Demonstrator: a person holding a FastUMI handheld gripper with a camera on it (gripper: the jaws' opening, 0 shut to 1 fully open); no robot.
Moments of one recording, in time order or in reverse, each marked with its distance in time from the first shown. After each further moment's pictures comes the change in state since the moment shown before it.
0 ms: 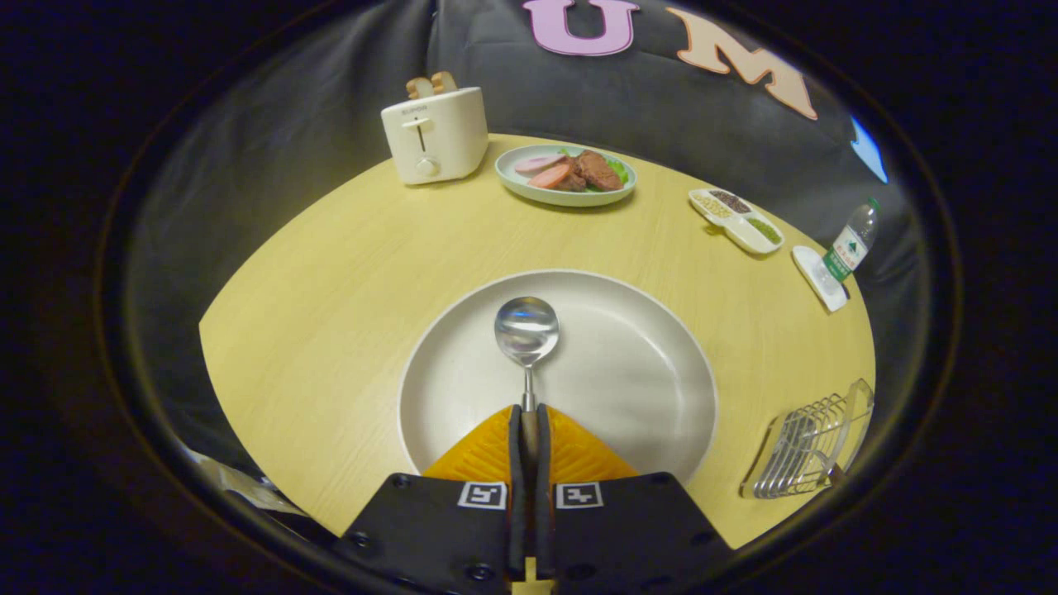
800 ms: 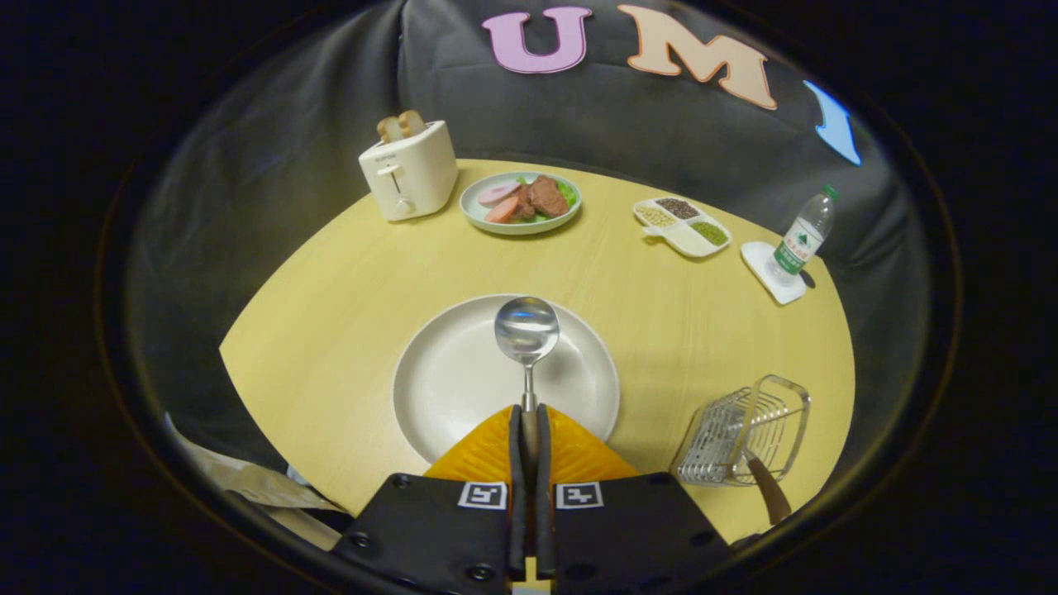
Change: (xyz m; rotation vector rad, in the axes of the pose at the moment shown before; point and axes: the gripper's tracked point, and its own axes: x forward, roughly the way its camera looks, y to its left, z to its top) arm -0.071 -0.050 0.018 0.068 -0.023 -0.011
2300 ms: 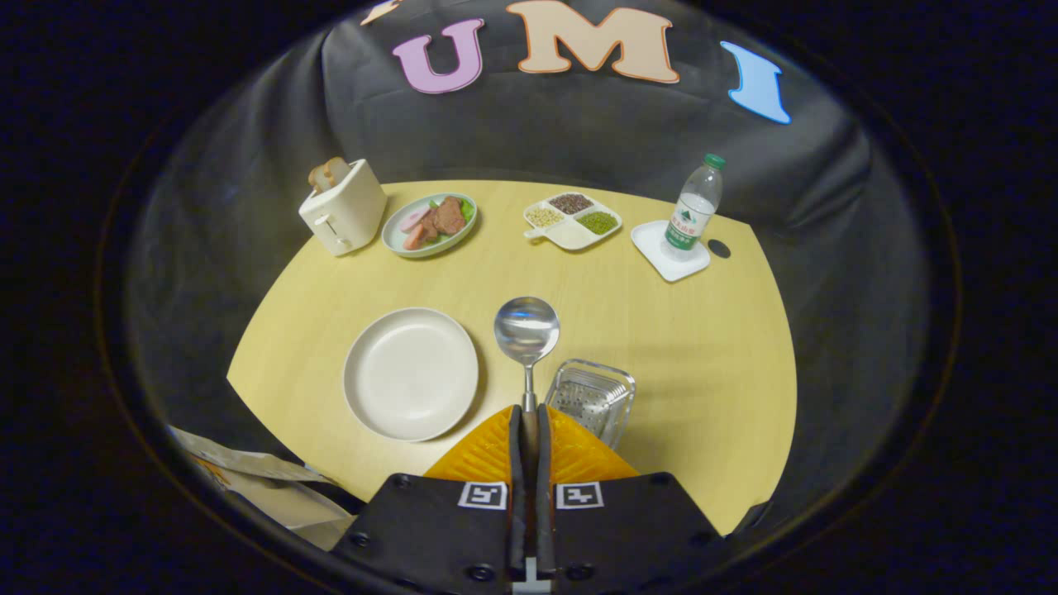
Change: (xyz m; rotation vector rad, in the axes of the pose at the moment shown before) arm -0.084 -0.147 0.002 0.129 0.072 -0.078
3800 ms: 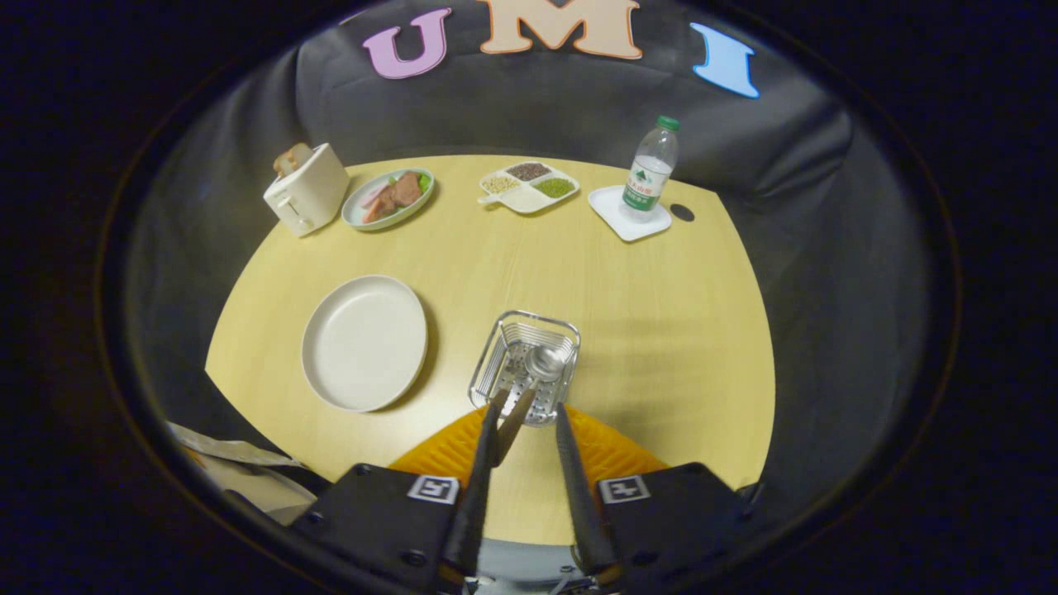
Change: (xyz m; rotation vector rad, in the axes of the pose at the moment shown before) arm -0.002 -0.035 -0.032 0.030 0.047 -0.075
